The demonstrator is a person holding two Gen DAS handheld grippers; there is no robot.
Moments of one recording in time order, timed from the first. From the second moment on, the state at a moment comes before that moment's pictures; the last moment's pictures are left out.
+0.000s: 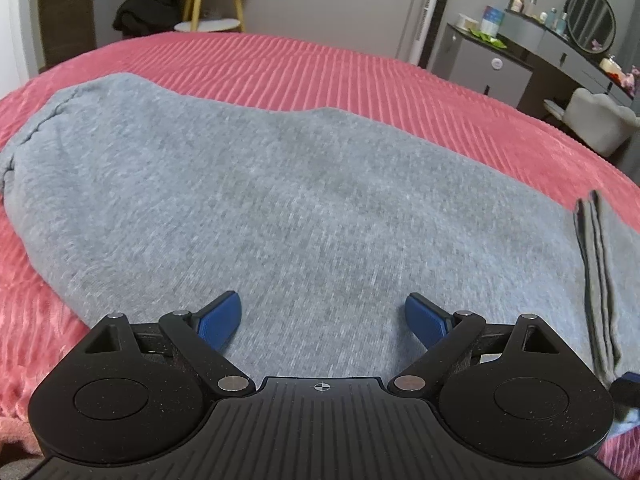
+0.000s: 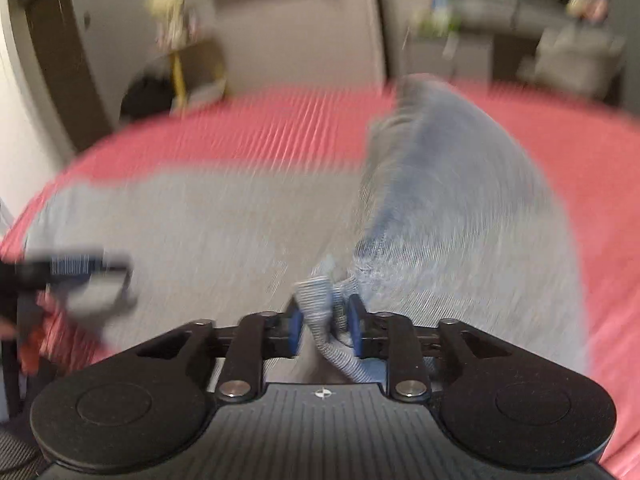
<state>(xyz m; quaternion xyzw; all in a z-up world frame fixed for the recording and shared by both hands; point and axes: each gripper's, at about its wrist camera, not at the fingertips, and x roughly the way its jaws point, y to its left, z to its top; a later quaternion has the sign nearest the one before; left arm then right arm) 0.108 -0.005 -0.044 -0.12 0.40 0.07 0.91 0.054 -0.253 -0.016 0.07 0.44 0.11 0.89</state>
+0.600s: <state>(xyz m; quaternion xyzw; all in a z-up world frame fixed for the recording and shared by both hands) 0.123 -0.060 -0.019 -0.13 0.40 -0.12 0.90 -0.026 -0.360 -0.028 0.40 0.29 -0.12 0.86</state>
